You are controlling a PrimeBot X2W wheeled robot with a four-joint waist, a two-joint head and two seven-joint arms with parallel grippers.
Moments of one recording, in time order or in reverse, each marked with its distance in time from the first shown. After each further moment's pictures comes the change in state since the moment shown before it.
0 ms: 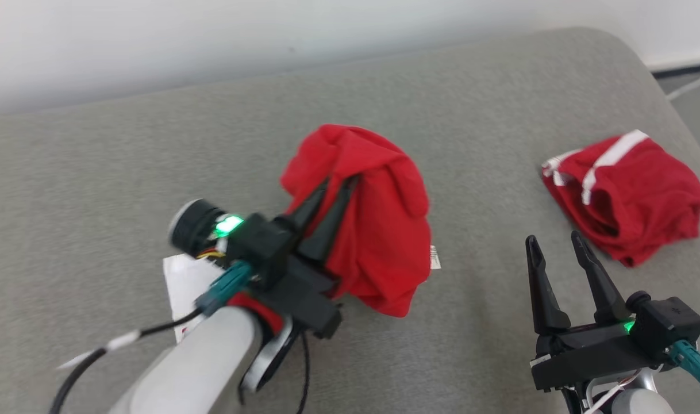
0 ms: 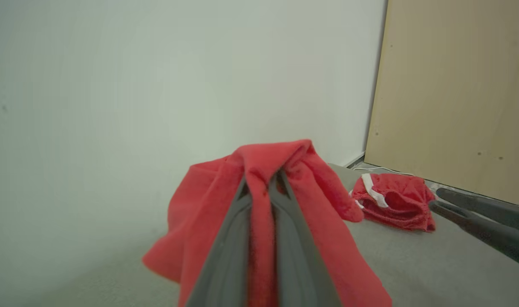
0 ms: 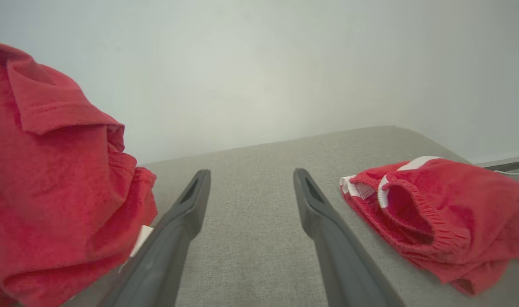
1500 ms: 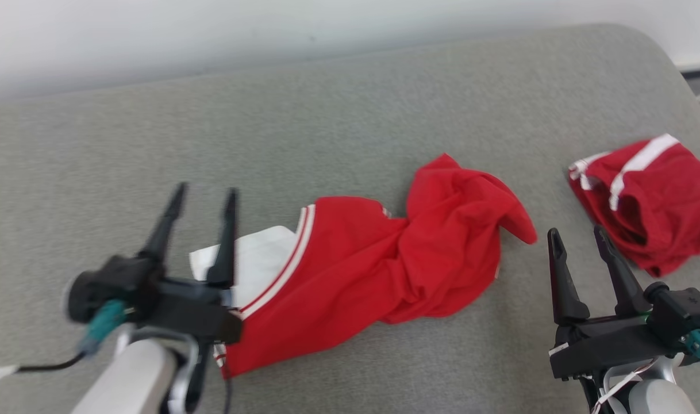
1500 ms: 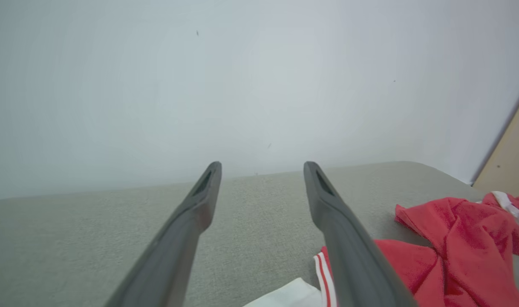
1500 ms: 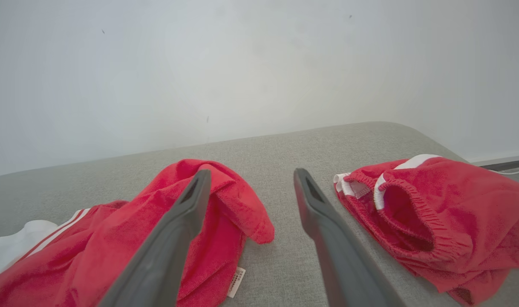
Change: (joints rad) left arm 0.142 0.058 0.157 0.158 -0.158 0.109 -0.203; right arm -0.034 -0.023 -0.050 0.056 -0.007 0.000 -0.008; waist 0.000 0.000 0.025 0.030
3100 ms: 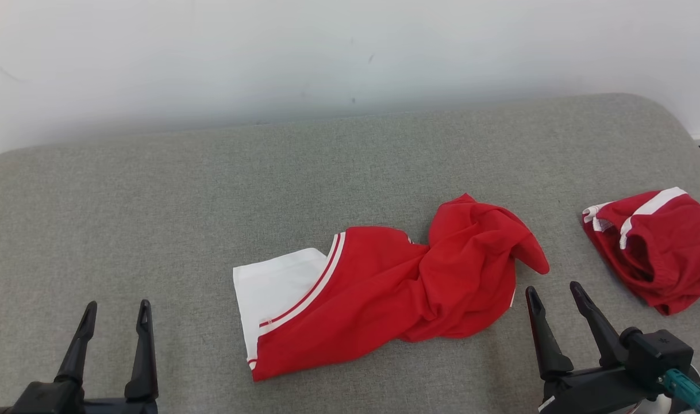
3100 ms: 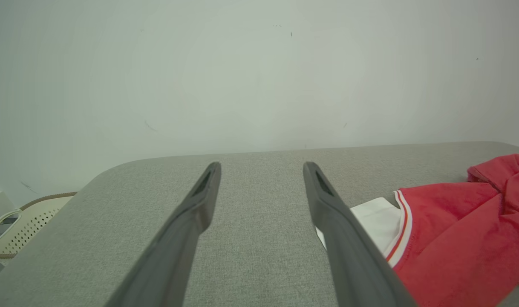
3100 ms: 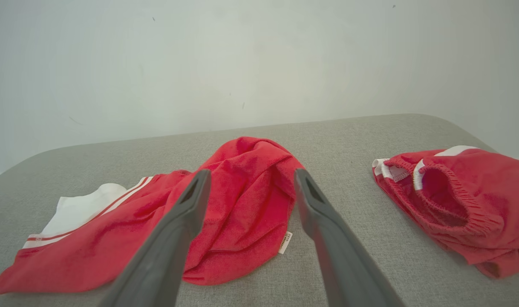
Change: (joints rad) left arm 0.442 0.154 0.188 -0.252 0.047 0.111 0.036; right arm 0.155 0.002 0.043 -0.075 -0.013 0.000 0.094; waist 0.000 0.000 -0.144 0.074
